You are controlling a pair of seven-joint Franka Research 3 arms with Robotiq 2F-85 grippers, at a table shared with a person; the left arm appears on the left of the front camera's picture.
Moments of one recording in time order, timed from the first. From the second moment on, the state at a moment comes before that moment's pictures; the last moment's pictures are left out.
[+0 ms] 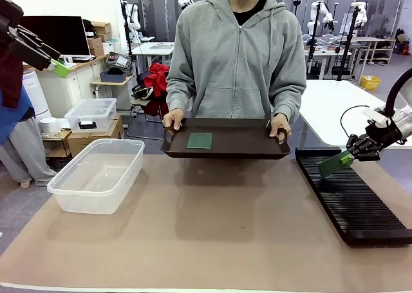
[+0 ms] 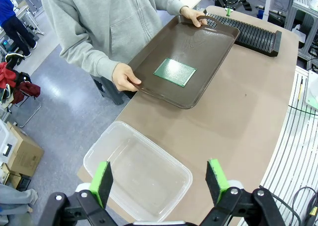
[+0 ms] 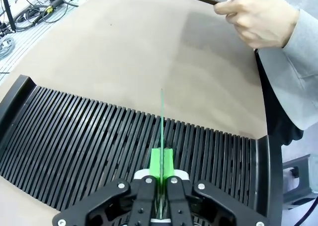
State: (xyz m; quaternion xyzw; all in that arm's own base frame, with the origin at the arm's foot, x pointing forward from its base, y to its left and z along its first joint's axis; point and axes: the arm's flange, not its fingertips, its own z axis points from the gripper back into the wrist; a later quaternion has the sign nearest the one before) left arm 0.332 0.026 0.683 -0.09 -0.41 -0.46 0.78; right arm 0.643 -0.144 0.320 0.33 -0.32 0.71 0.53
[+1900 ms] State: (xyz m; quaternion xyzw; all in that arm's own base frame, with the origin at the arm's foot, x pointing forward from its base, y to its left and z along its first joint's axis) left arm 0.332 0.026 0.683 -0.09 -0.41 -0.46 0.78; right arm 0.632 -0.158 0.282 0.36 -0.35 0.67 0.54
